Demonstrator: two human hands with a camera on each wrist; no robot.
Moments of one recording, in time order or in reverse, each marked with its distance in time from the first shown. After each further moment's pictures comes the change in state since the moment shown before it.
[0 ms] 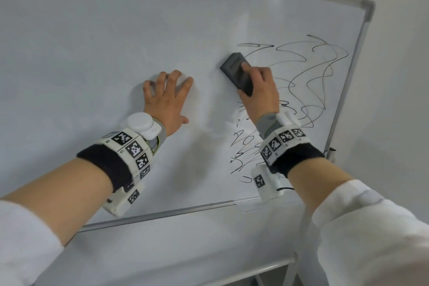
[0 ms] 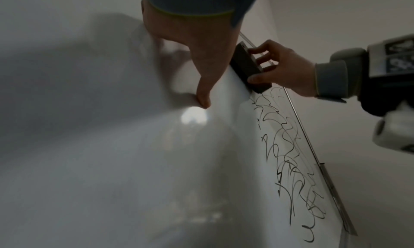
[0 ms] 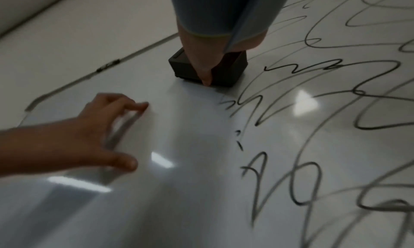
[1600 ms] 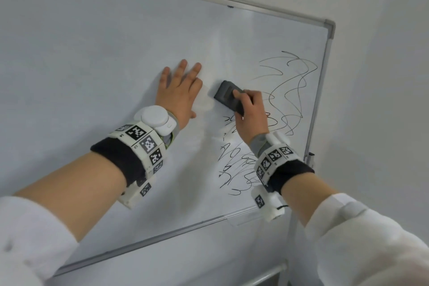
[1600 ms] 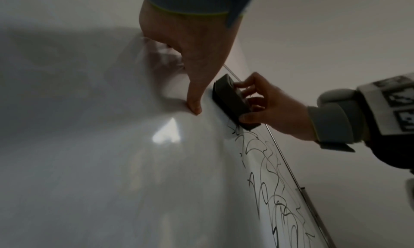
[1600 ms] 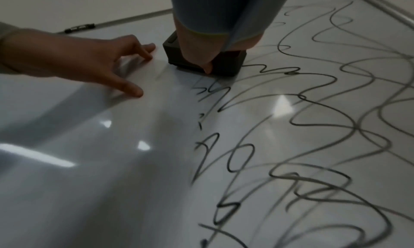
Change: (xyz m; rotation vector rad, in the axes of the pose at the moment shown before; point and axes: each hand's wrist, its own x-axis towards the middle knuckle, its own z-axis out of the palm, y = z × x) left_hand 0.057 0.024 -0.029 0.011 0.072 0.231; right_hand -0.016 0.019 0.004 -0.066 0.038 -0.001
